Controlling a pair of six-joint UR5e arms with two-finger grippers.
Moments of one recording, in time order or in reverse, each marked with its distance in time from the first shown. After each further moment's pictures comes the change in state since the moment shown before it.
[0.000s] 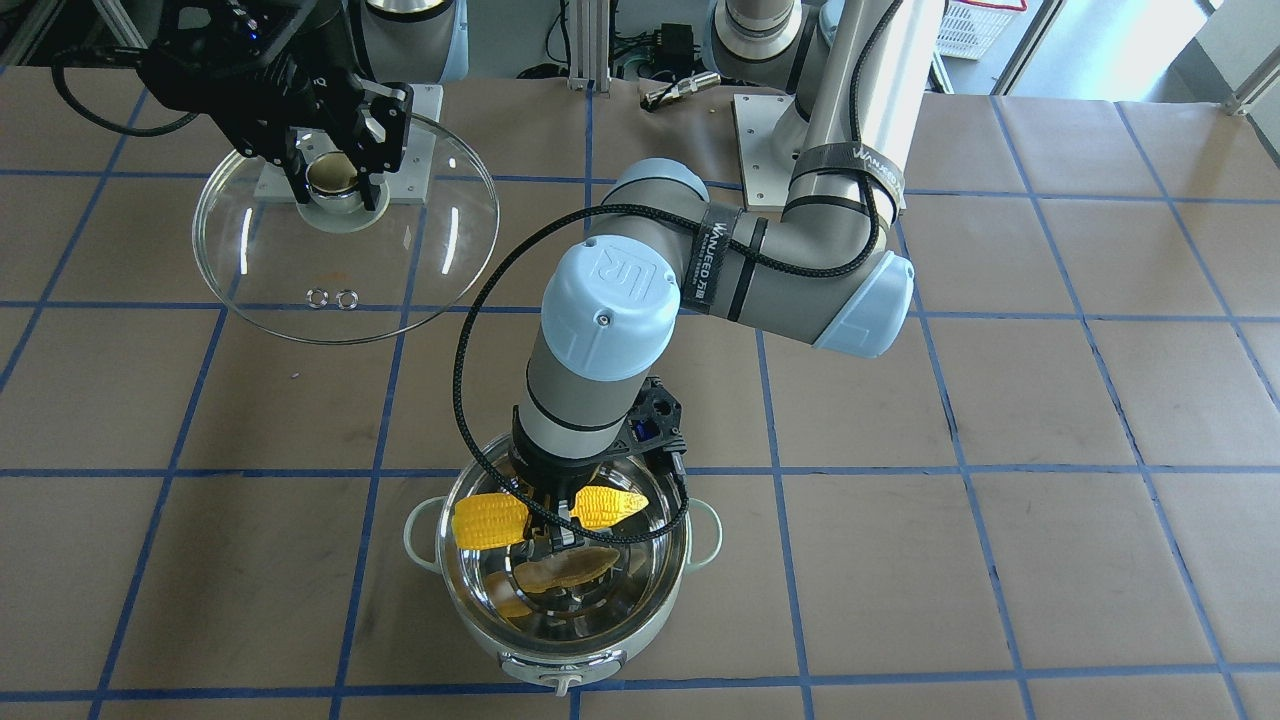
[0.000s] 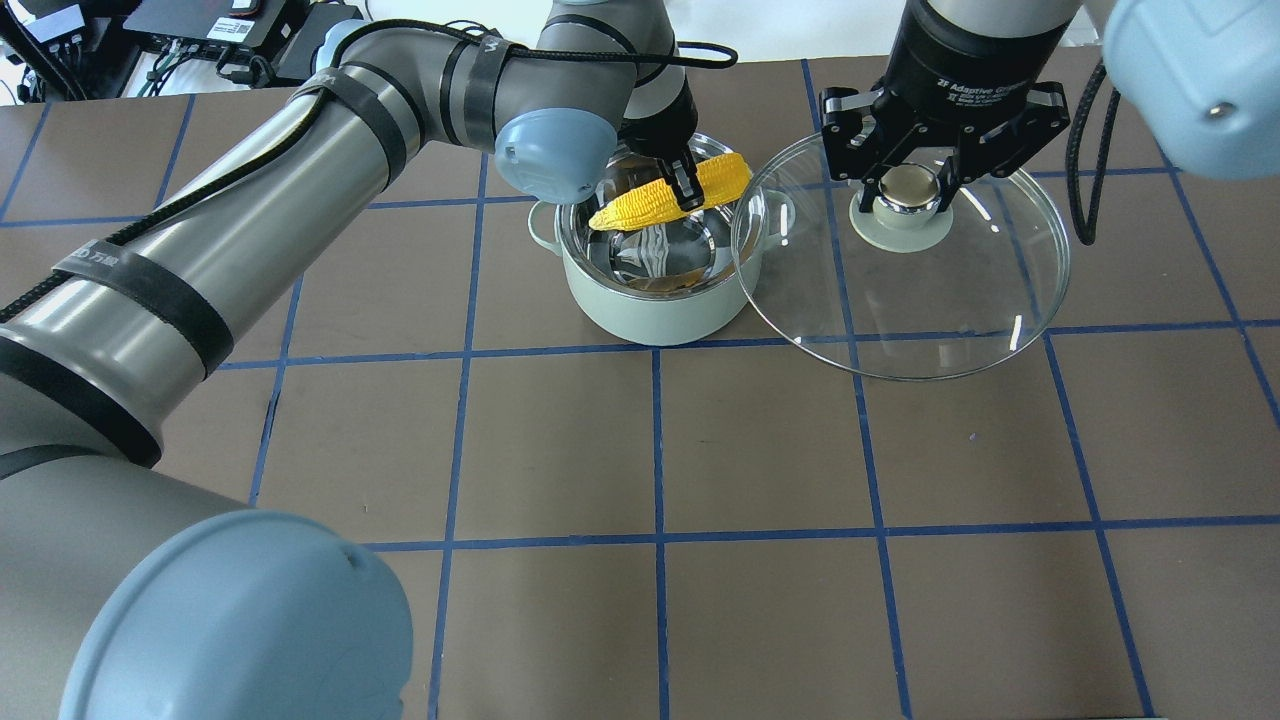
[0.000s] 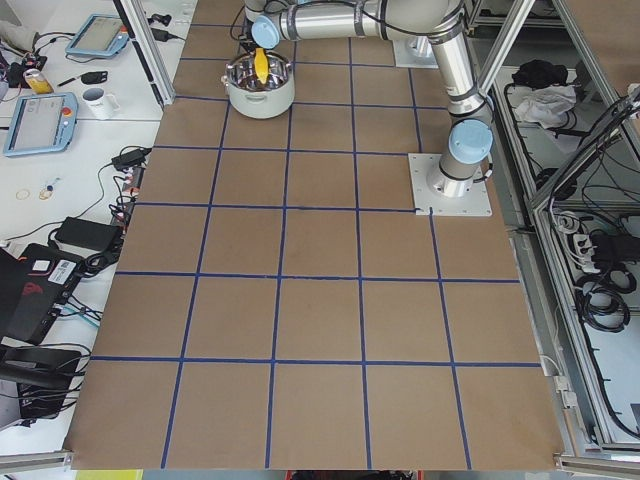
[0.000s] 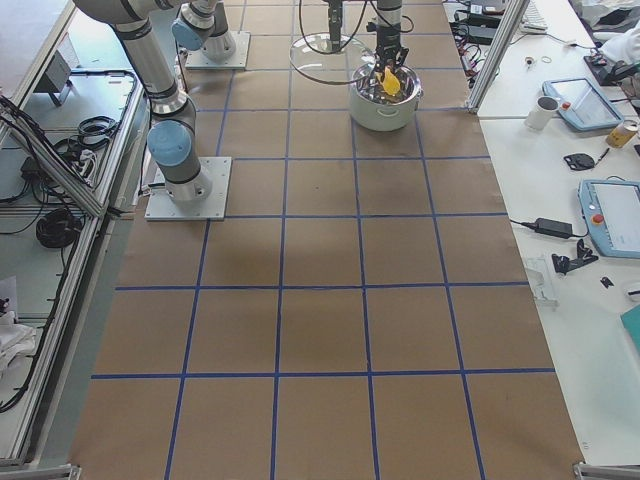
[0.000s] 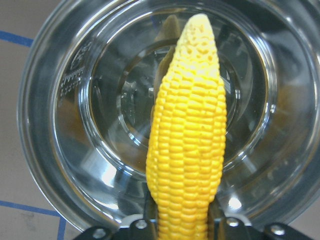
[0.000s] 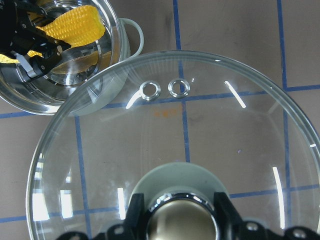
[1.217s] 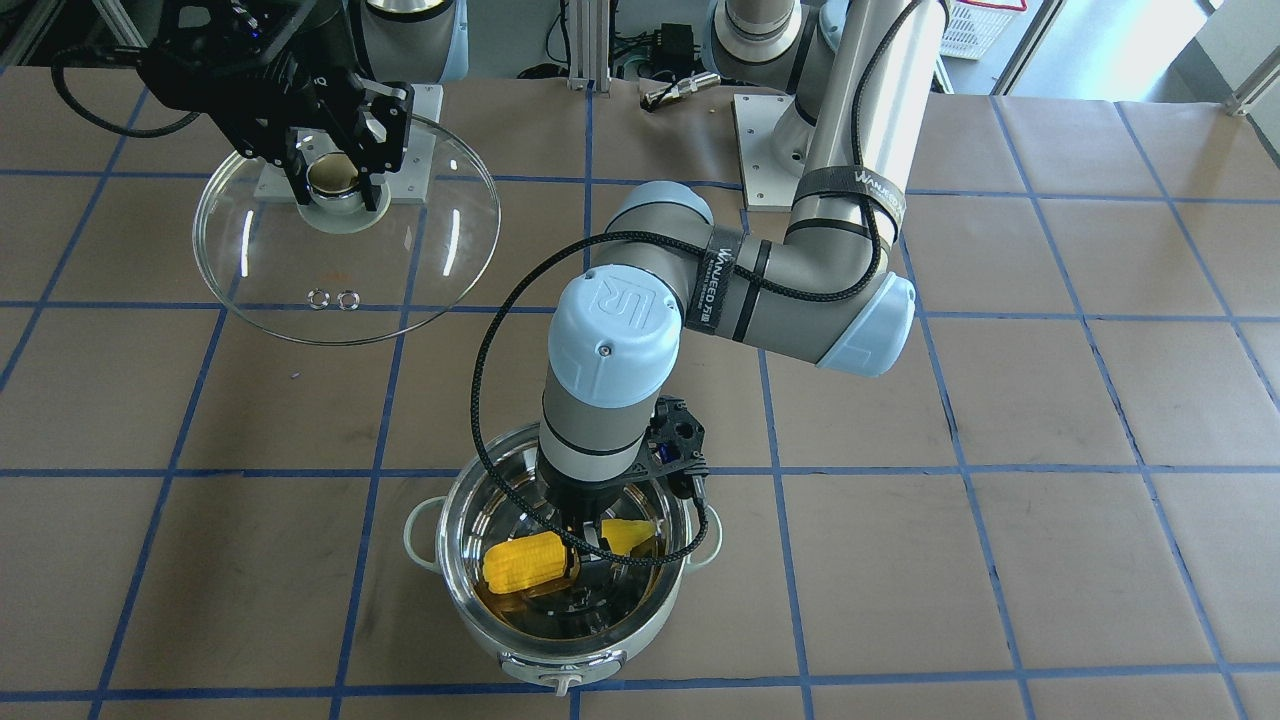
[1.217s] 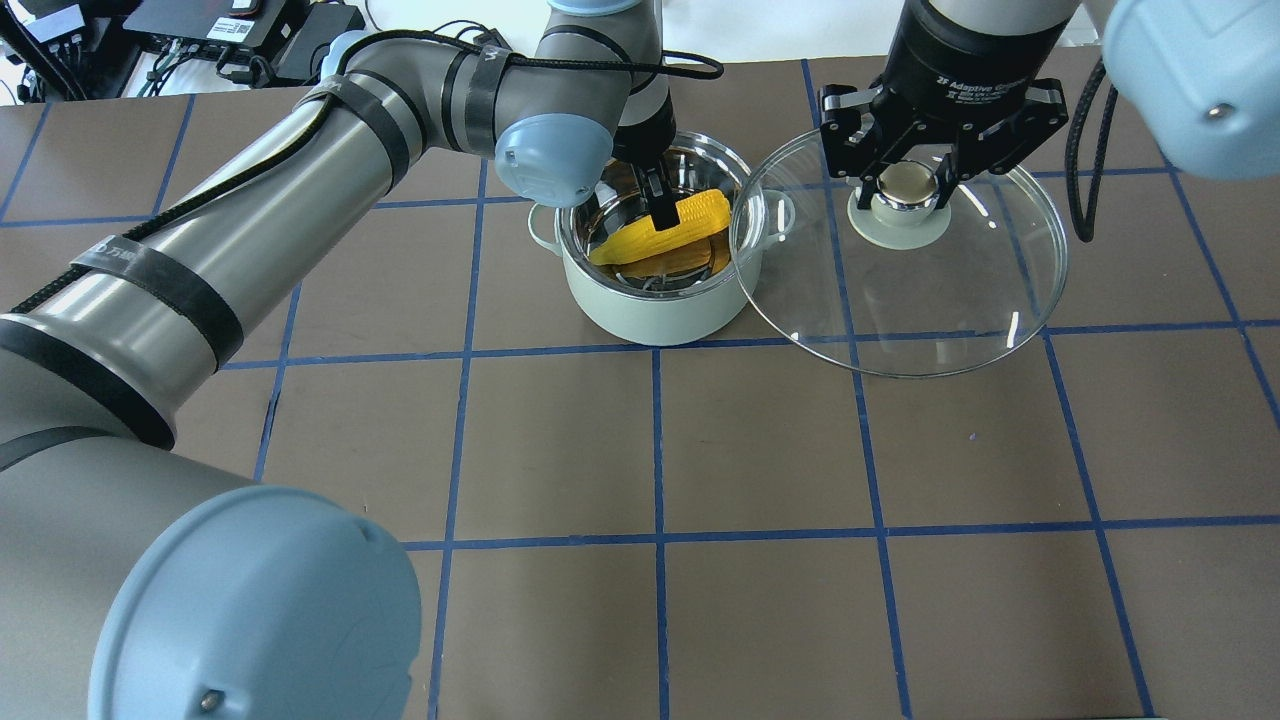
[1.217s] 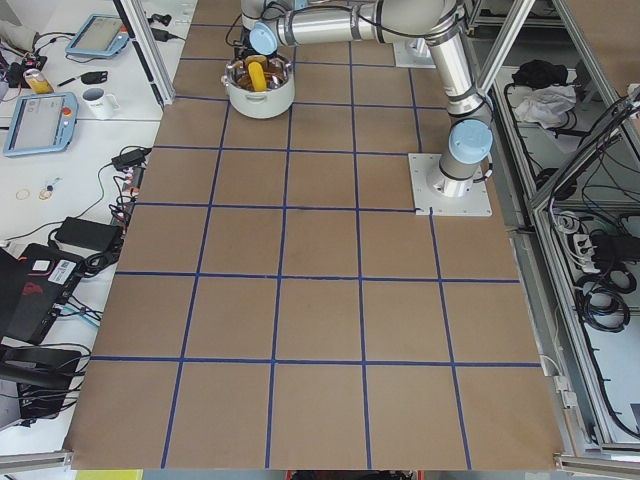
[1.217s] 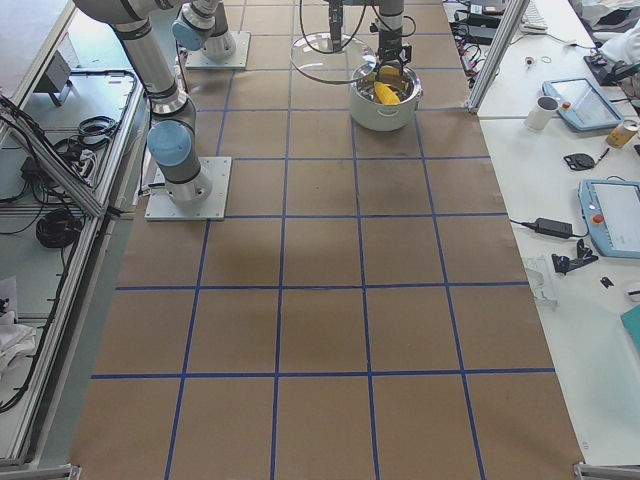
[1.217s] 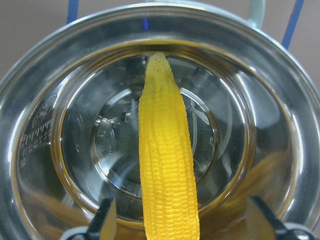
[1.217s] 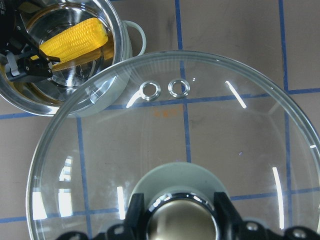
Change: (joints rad) left arm 0.011 -0.023 -0.002 -0.001 0.097 0.078; right arm 0.000 0.000 0.000 -0.008 0.003 -0.007
